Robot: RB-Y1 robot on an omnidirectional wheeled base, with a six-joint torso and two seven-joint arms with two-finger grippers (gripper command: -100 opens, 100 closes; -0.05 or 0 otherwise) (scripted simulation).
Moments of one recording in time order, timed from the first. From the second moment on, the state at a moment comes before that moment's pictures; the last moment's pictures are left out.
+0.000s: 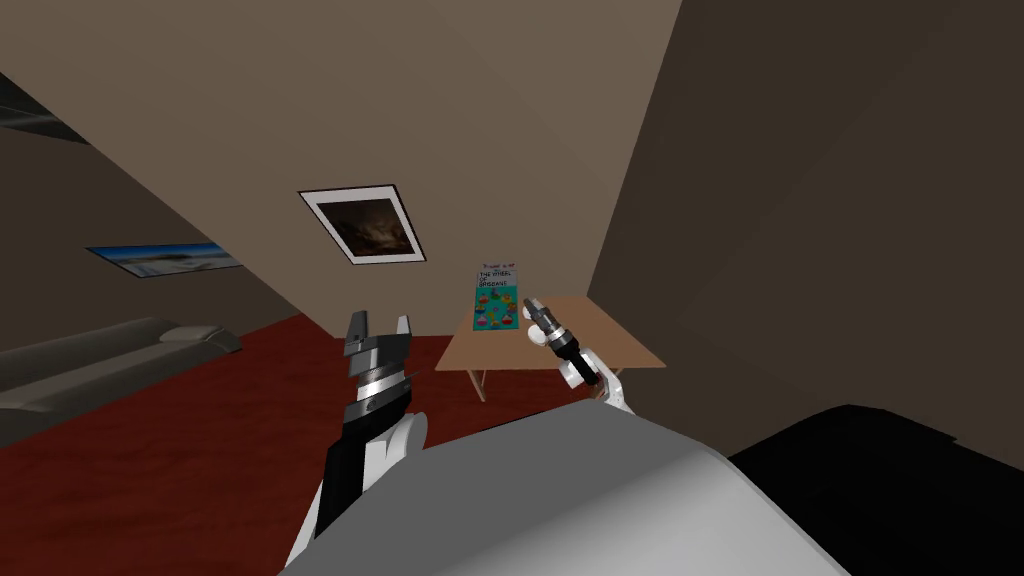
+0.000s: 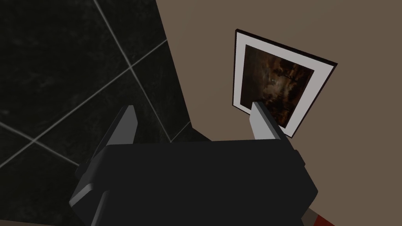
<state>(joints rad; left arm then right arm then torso) 0.47 -0.03 0.01 -2.34 0.09 -0.41 0.05 0.20 -0.27 0.19 -2.03 0.29 -0.38 0.35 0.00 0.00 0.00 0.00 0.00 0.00</state>
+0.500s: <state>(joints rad) 0.47 -0.03 0.01 -2.34 0.09 -0.41 0.05 0.10 -0.33 0.26 -1.90 0.36 -0.38 0.42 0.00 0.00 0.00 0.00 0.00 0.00</state>
